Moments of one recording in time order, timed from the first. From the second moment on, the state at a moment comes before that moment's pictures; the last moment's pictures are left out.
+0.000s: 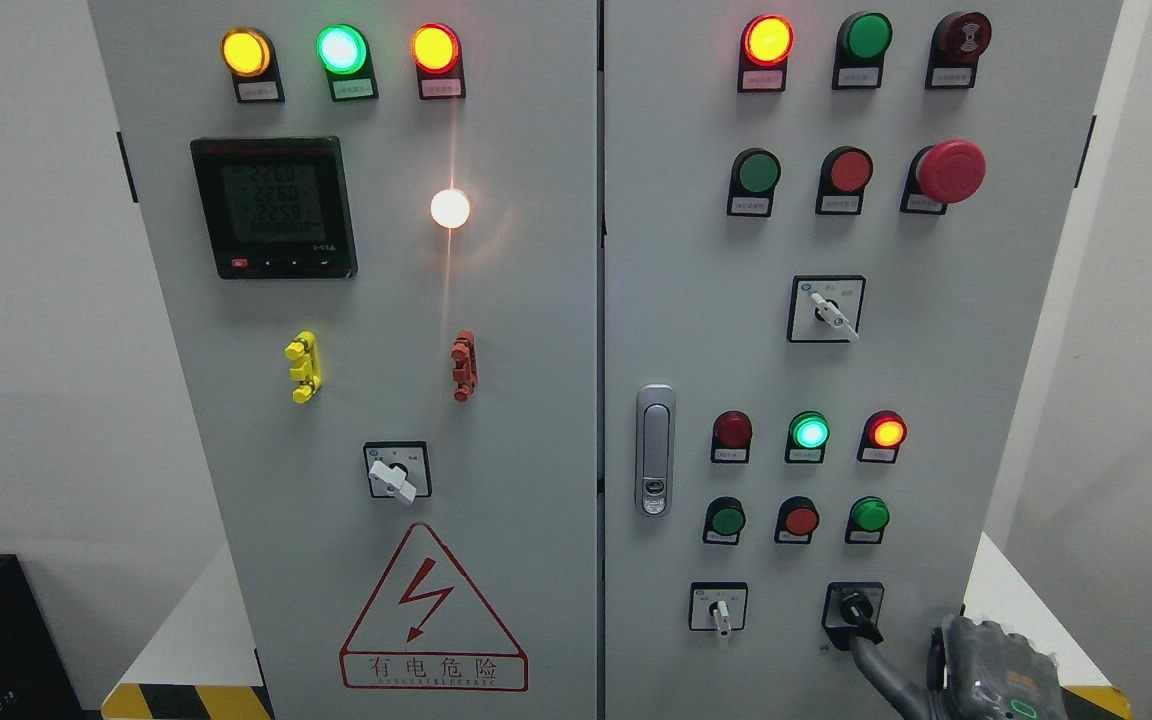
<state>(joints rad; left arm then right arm) 0.00 -0.10 -0.13 0.00 0.06 -0.07 -0.02 -0.28 0.09 -0.20 -1.66 1.39 0.25 0.26</state>
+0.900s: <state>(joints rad) 0.00 -0.10 -0.13 0.00 0.06 -0.07 -0.02 -0.29 0.08 -0.22 -1.66 1.38 0.25 0.29</state>
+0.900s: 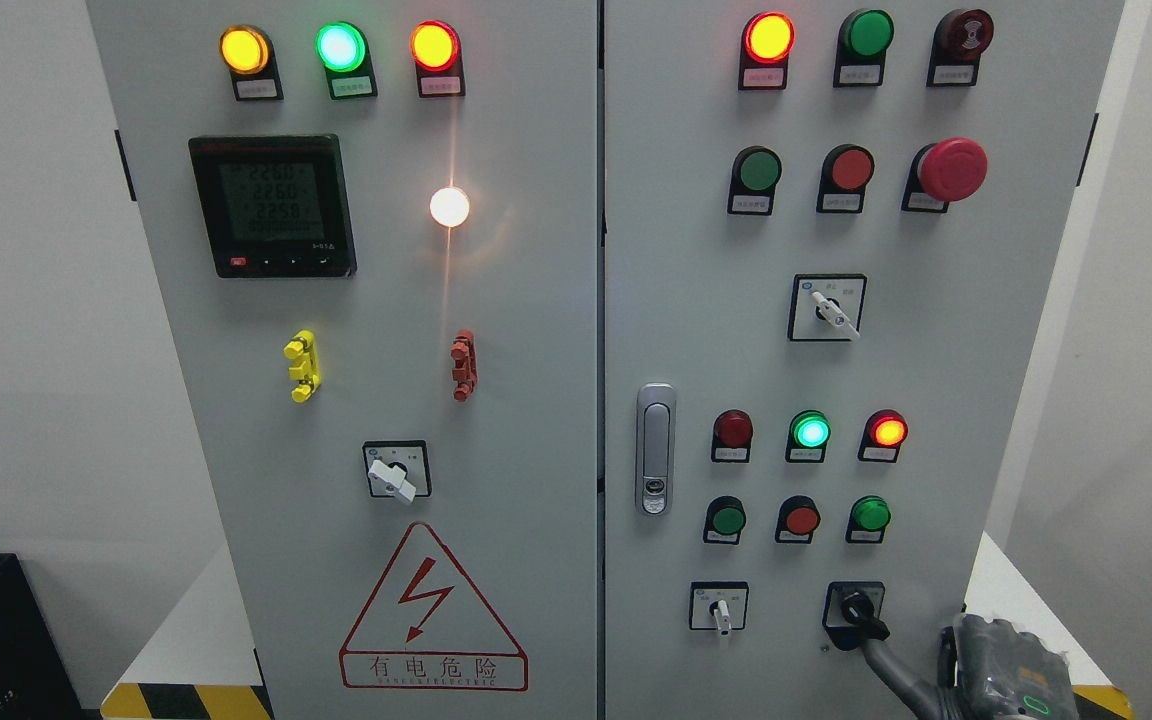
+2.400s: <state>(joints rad) 0.00 -0.10 -0.13 0.00 0.06 -0.07 -0.02 -0.26 0.08 -0.17 -1.69 1.37 0.26 0.26</state>
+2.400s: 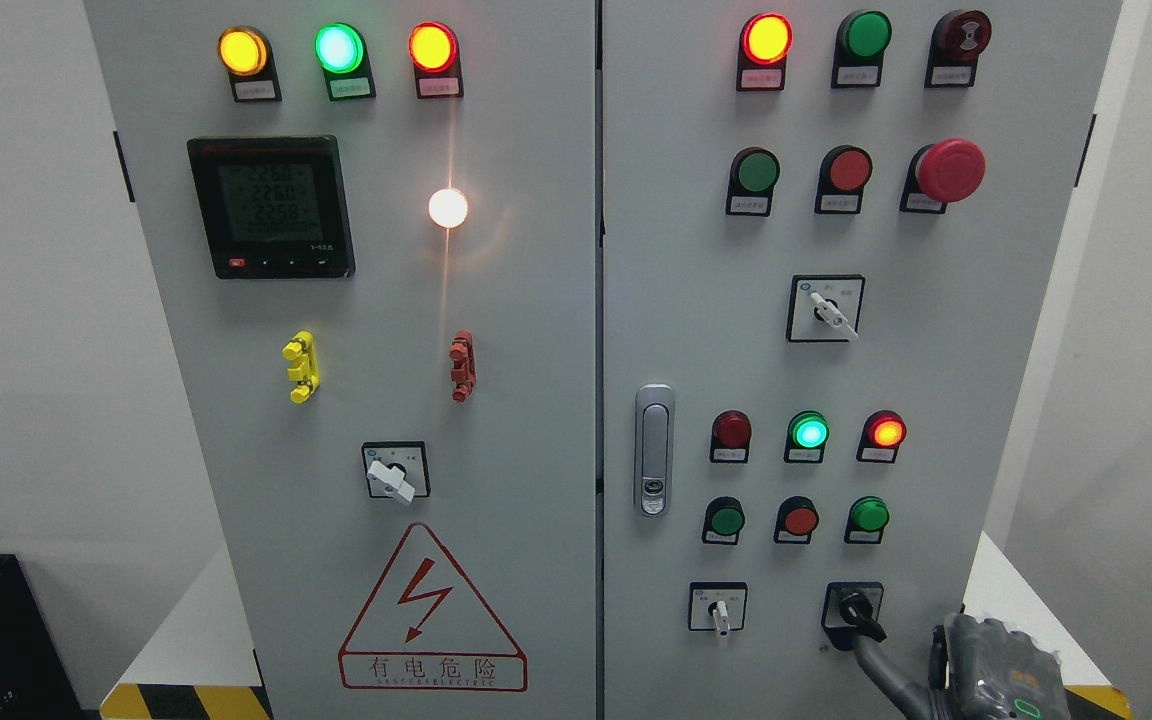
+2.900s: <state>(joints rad) 0.00 -0.10 -0.13 0.00 0.06 -0.07 -0.02 -0.25 0.08 -0.13 -1.69 1.36 0.27 0.24</state>
